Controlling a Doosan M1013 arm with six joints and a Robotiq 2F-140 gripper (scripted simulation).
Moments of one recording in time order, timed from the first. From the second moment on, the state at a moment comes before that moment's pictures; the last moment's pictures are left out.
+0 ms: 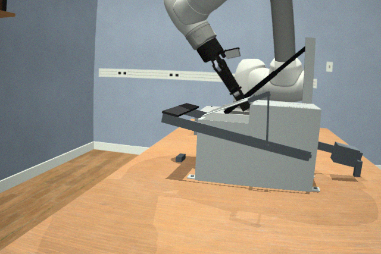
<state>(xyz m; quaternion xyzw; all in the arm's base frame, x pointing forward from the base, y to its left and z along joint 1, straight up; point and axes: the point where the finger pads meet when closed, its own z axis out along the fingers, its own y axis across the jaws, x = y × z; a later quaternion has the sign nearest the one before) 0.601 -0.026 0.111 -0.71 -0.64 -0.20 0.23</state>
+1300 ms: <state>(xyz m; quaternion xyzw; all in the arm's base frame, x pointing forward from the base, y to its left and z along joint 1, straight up) 0.600 -0.043 0.112 -0.71 -0.64 -0.20 0.23</state>
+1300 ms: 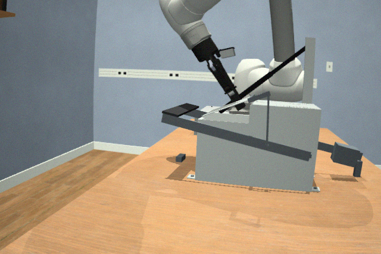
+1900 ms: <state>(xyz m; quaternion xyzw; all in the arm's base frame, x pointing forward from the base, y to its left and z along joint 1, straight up) 0.599 -0.052 0.112 -0.71 -0.64 -0.20 0.23</state>
